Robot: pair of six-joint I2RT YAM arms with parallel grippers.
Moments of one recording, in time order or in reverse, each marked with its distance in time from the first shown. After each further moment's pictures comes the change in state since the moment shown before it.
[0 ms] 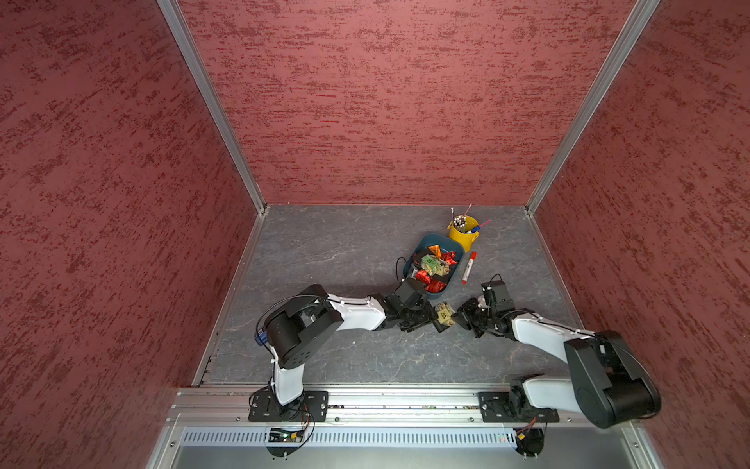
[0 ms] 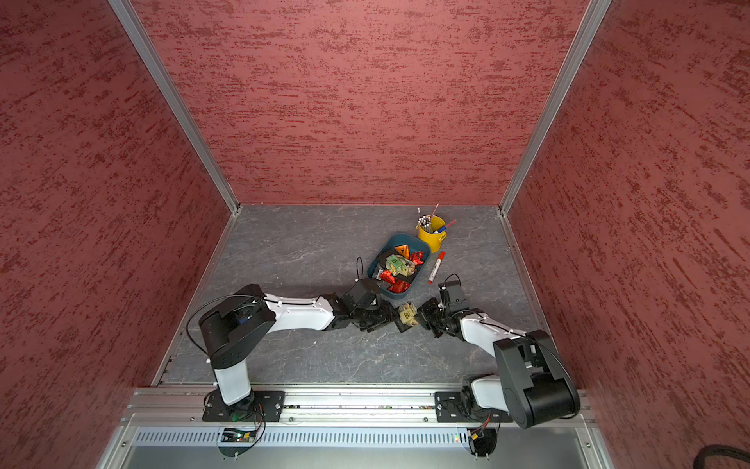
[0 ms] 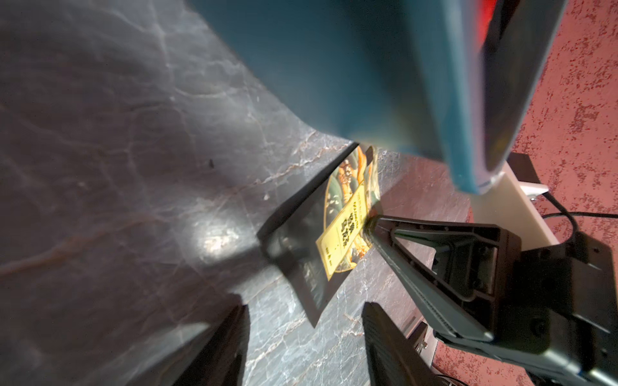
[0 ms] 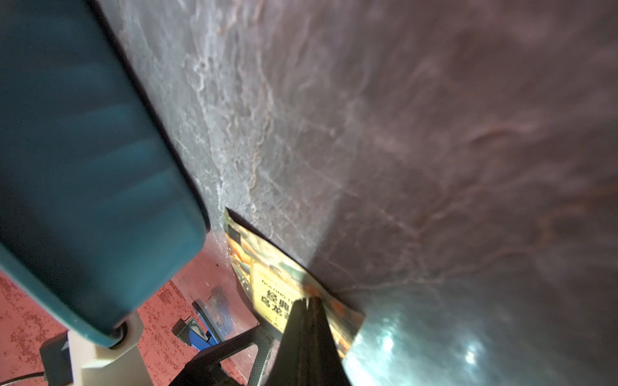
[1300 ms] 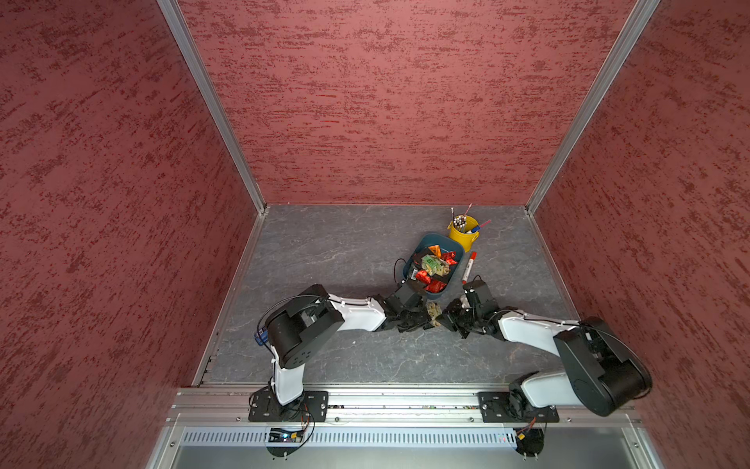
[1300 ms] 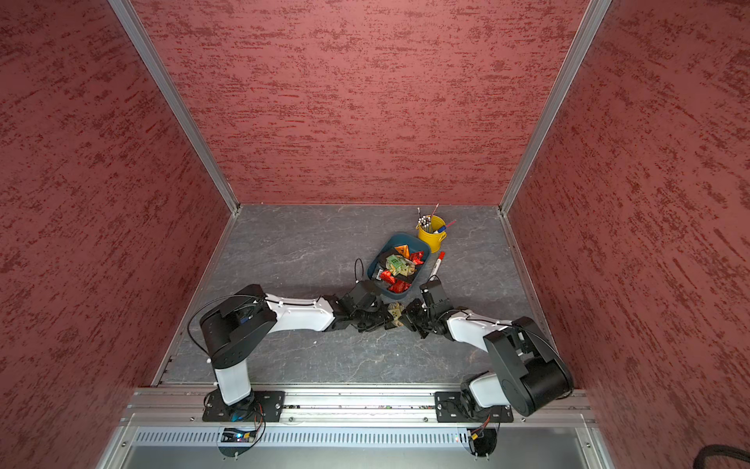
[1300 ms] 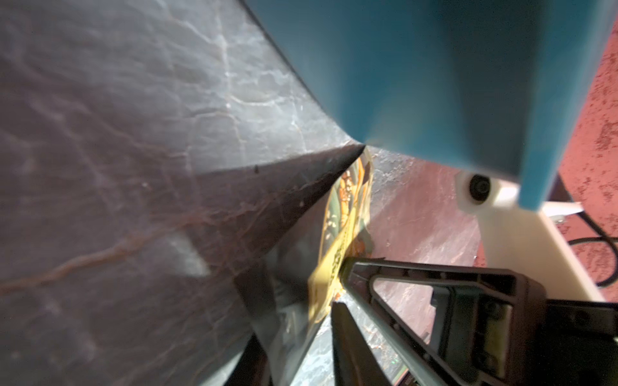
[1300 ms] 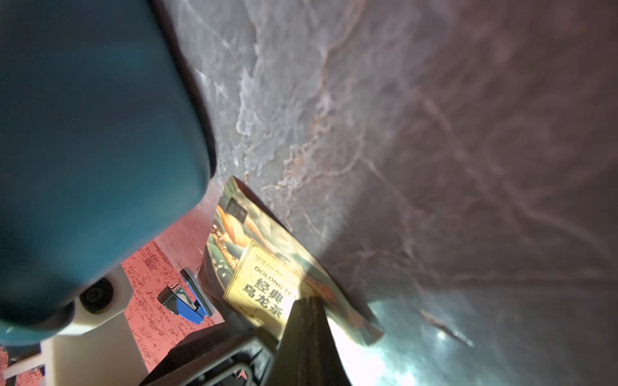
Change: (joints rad) left arm -0.003 0.003 -0.009 -0.032 -0.045 -0.016; right arm 0.174 0.072 0.035 0.076 0.016 0.072
